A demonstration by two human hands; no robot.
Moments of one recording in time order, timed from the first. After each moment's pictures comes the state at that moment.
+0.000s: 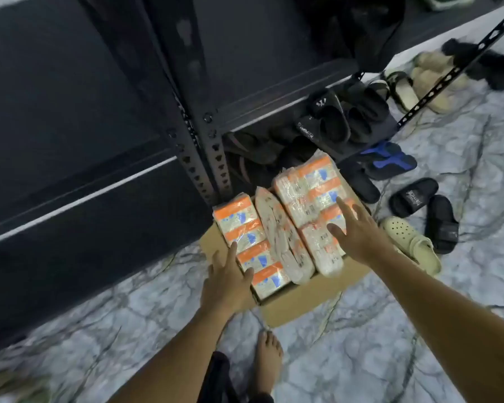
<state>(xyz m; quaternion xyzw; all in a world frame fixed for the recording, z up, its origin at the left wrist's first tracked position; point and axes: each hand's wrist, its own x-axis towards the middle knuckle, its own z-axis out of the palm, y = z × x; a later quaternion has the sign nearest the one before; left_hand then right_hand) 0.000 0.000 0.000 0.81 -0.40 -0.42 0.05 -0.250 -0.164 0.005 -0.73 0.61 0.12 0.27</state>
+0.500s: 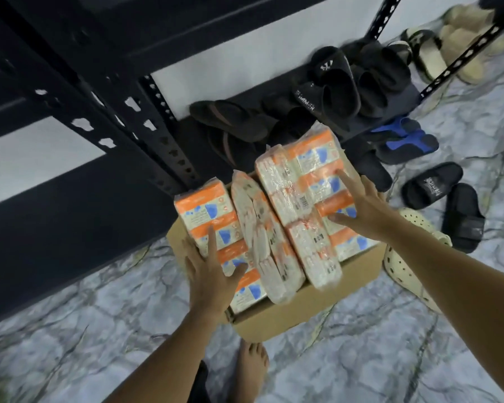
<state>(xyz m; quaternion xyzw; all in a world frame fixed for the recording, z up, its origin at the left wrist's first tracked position) -0.036 -0.030 -0.118 0.86 -0.35 -0.35 0.15 -0.298 -0.257 -0.105 -0.77 0.54 0.13 0.30</state>
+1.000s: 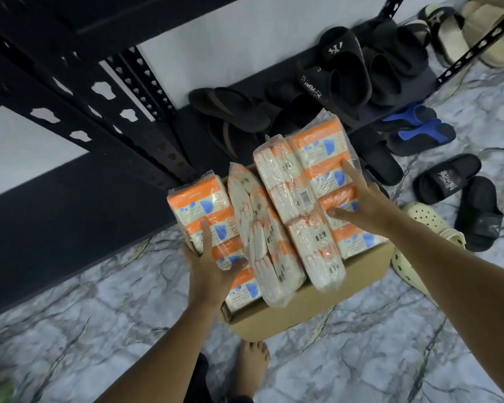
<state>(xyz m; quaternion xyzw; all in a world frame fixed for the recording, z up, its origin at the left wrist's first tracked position) -0.034 -0.037 -0.133 0.85 -0.30 -0.37 0.24 -0.295 -0.267 -0.128 -0.73 0.55 0.09 0.39</state>
